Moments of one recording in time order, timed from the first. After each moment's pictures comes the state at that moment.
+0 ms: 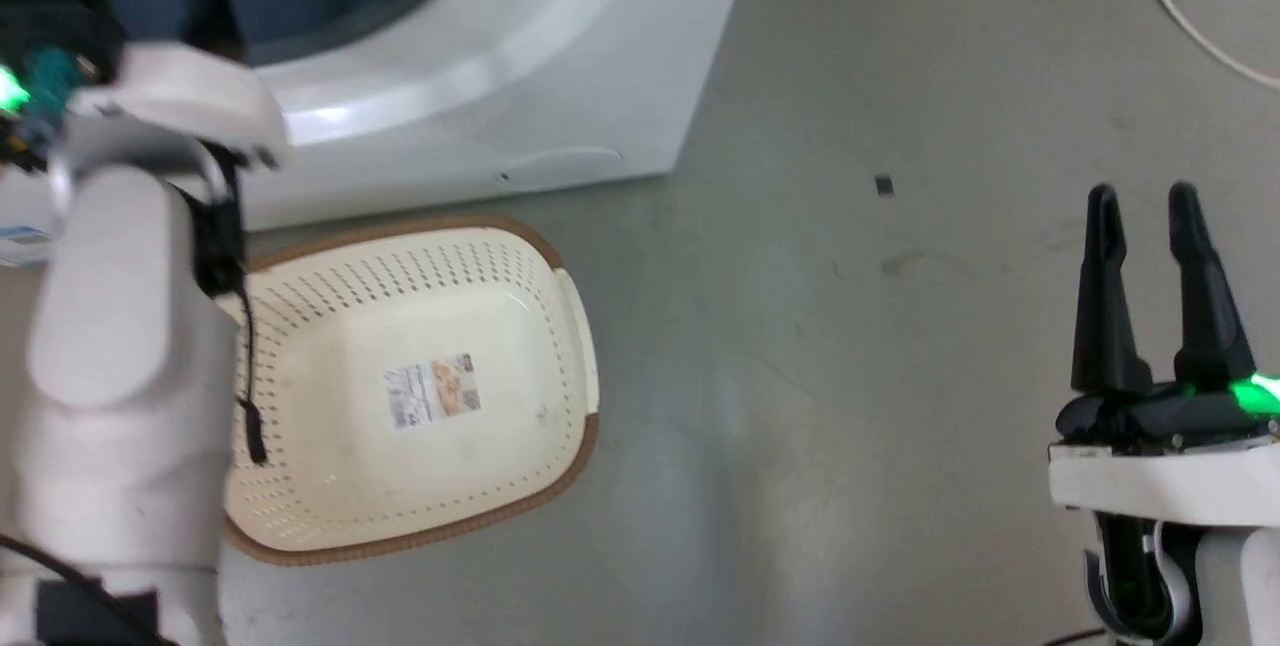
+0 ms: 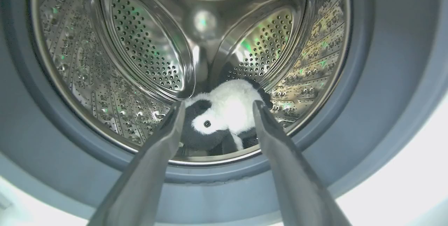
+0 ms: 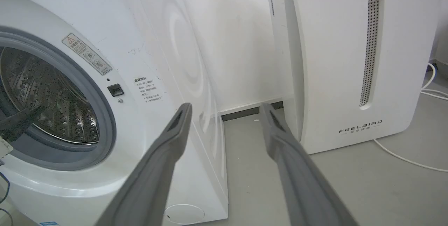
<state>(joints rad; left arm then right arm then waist) -0.93 0.29 -0.04 0.63 -0.11 0.12 -0.26 -0.20 -0.05 -0.02 -0.14 0.39 0.13 -0.26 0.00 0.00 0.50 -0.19</state>
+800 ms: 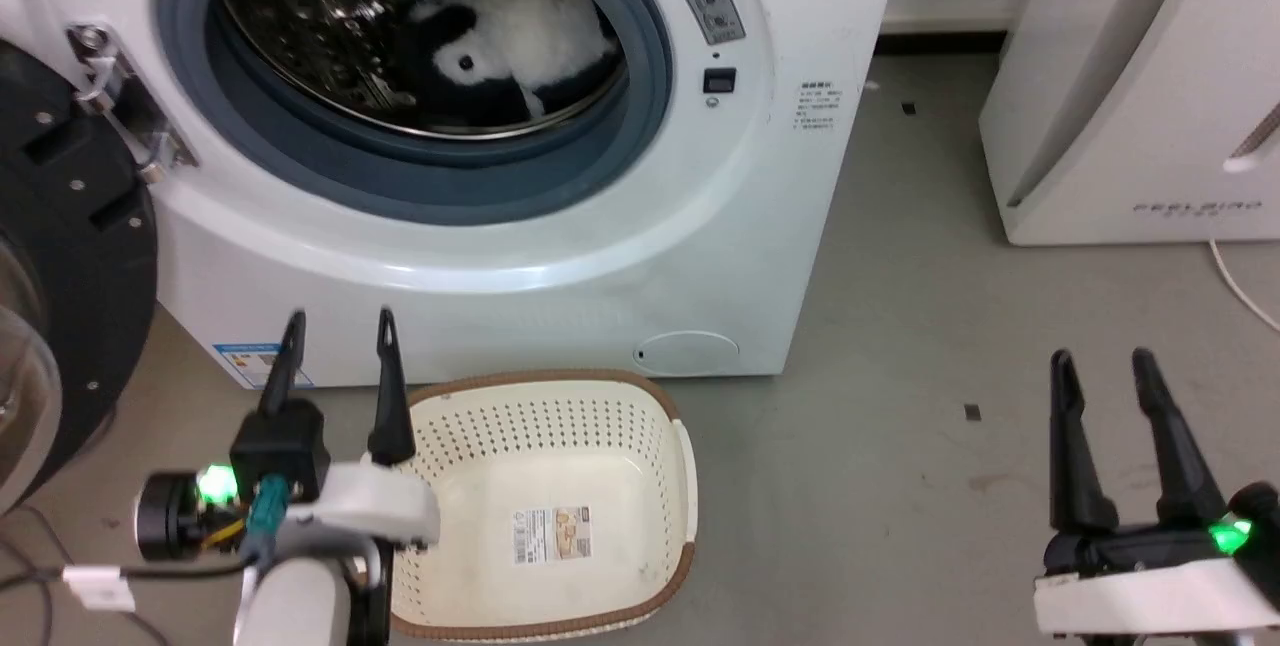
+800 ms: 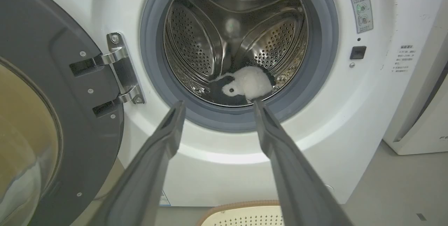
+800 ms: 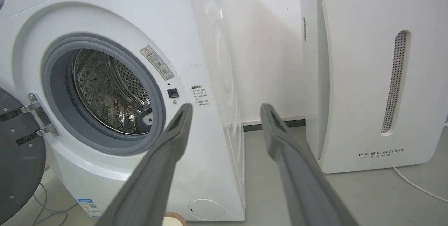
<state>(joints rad) -0.22 0.11 -0.04 0.24 -0.06 0.12 -0.26 0.01 -0.05 -0.05 -0.08 0.26 0.13 -0.26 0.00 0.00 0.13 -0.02</state>
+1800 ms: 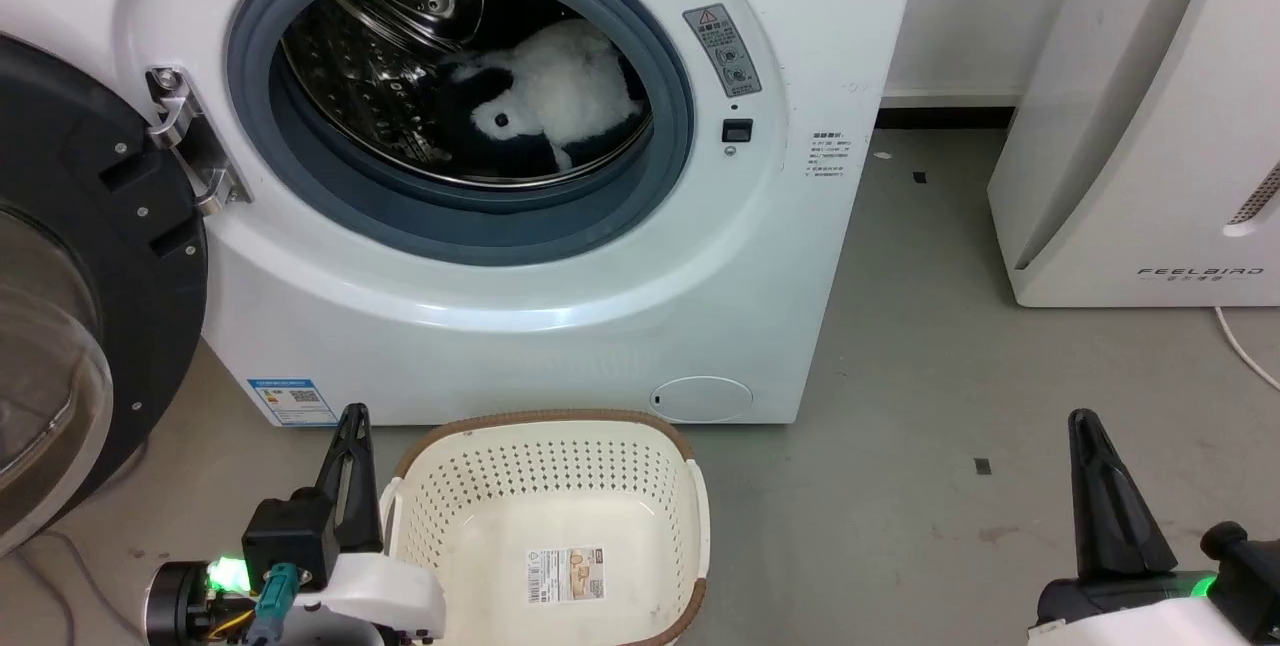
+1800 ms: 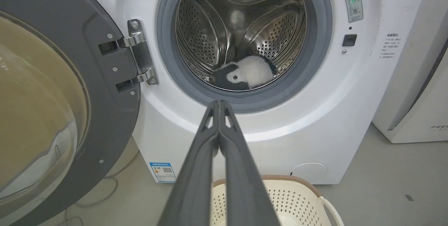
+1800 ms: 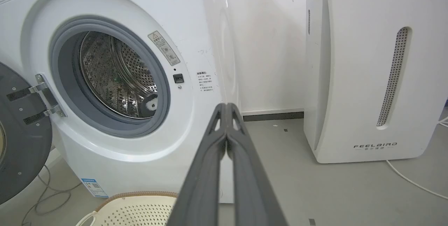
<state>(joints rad) -0.04 0.09 -0.03 0.15 -0.04 0.10 -0.23 0.08 -0.05 -0.05 -0.05 0.22 0.13 -0.23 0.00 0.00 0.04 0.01</state>
